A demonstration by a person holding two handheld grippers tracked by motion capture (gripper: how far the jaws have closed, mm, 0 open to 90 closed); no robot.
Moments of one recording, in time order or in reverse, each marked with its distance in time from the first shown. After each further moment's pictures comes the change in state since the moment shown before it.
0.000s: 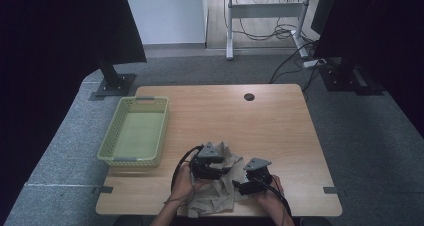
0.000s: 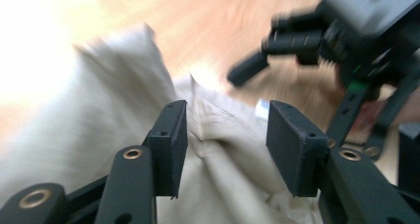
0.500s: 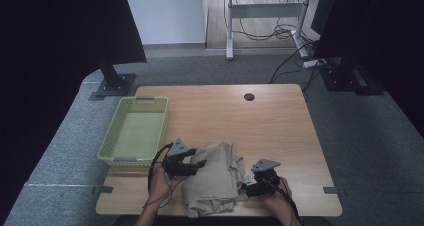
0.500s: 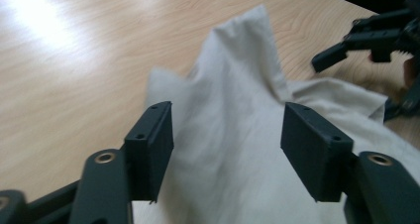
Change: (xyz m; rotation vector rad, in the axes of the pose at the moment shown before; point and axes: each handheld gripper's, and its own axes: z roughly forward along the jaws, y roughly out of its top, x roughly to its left) left arm 0.032 -0.041 -0.053 -0.058 0.155 -0.100; right arm -0.011 -0.012 -0.020 -0.016 0.021 0.025
